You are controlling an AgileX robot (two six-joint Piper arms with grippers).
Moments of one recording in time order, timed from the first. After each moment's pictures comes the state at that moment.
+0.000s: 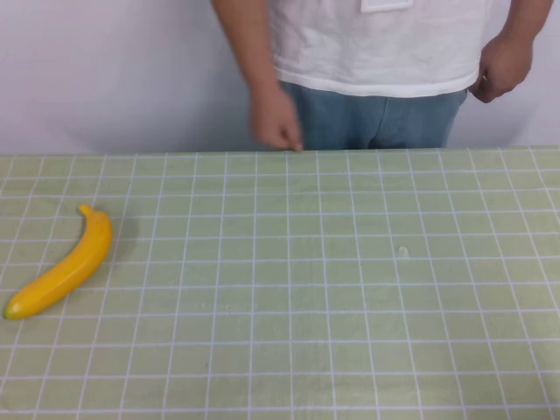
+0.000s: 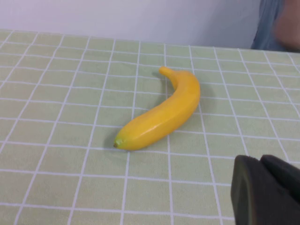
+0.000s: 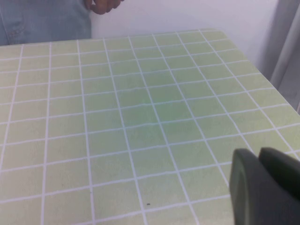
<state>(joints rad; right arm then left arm) -0.09 -0.01 0.02 -0.29 0.39 0.31 -0.06 -0.01 0.02 0.01 0.36 -0.03</state>
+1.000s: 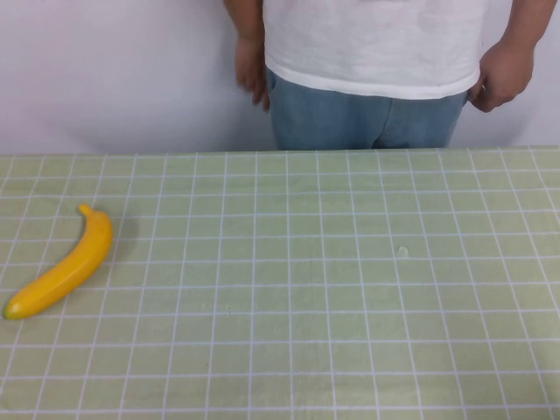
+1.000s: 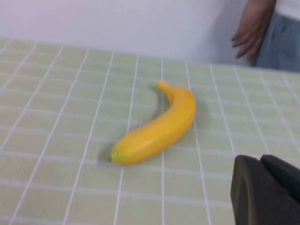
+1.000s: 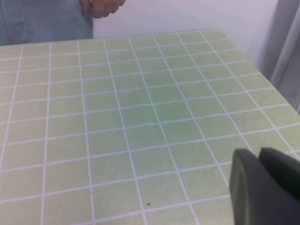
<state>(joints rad) -0.09 -0.01 0.02 -0.29 0.39 0.31 -0.06 -0.01 0.03 0.01 0.31 -0.07</state>
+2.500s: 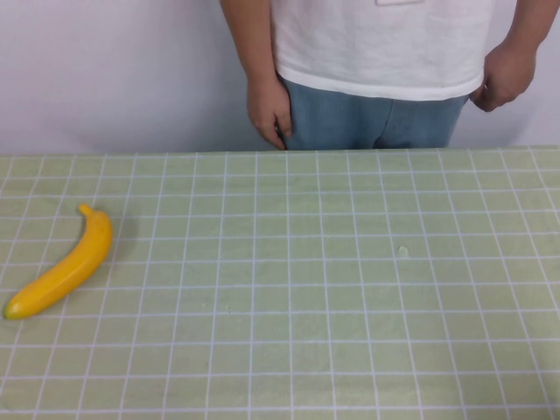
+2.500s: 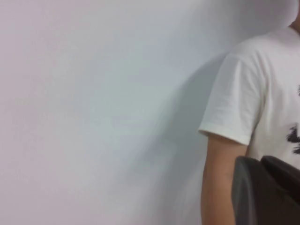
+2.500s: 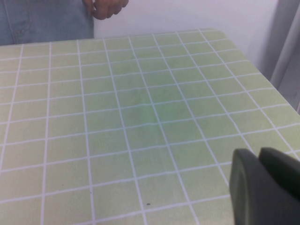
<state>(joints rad) -0.09 -0.01 0.02 -0.29 0.39 0.31 -0.06 0.50 -0.76 -0.58 0.08 0.51</state>
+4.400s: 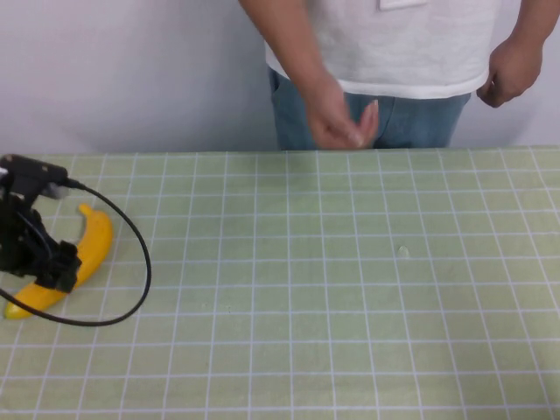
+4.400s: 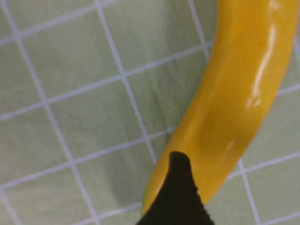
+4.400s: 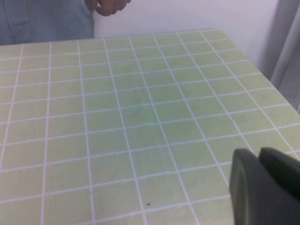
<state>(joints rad) -0.09 -0.01 0.02 -0.29 0.39 0.31 0.01 1.81 -1.13 -0.04 0.75 0.51</state>
